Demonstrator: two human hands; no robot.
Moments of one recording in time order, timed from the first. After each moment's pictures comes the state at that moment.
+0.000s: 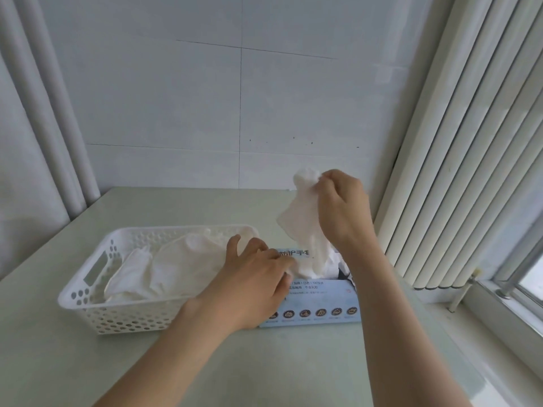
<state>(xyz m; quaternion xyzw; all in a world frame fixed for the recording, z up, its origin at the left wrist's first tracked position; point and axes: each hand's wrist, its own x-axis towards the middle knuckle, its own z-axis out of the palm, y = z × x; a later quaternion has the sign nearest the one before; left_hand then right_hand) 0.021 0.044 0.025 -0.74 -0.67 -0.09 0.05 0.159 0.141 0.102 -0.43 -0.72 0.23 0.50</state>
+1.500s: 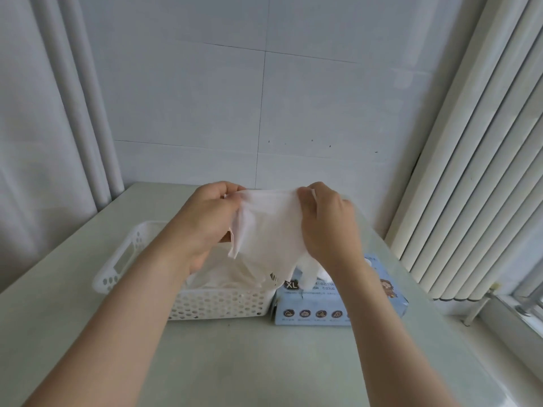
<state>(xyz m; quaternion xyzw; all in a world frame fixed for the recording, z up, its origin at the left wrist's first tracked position) -0.044 0.025 0.097 -0.41 -0.62 -0.59 -0.32 0.122 0.129 0.078 -0.43 -0.78 0.14 0.42</state>
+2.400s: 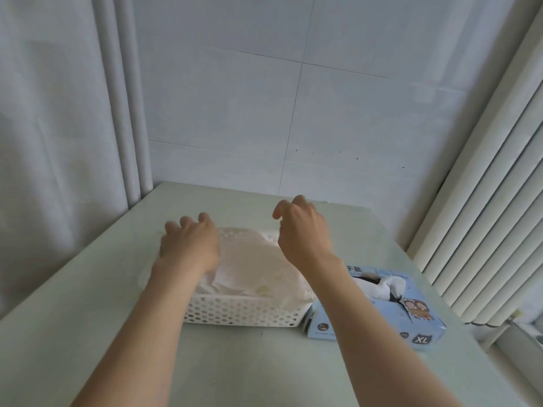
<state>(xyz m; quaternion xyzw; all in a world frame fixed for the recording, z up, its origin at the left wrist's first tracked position) -0.127 0.014 0.050 -0.42 -0.90 -0.08 -0.01 0.026 0.133 0.061 -0.40 -0.89 0.00 0.22</state>
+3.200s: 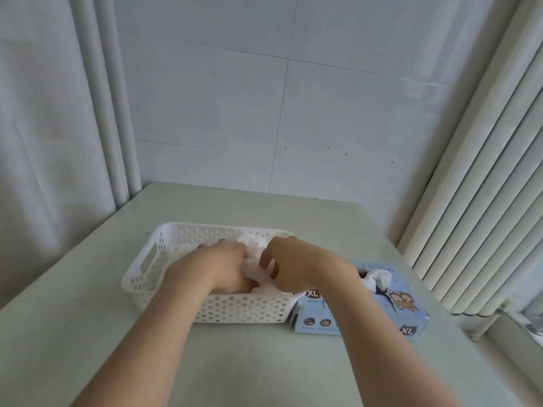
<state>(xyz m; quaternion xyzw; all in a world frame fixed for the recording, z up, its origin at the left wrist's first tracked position) -0.083 0.030 0.045 -0.55 -0.81 -0.01 -0.19 0.066 0.116 0.060 -0.33 -0.93 0.10 -0.08</state>
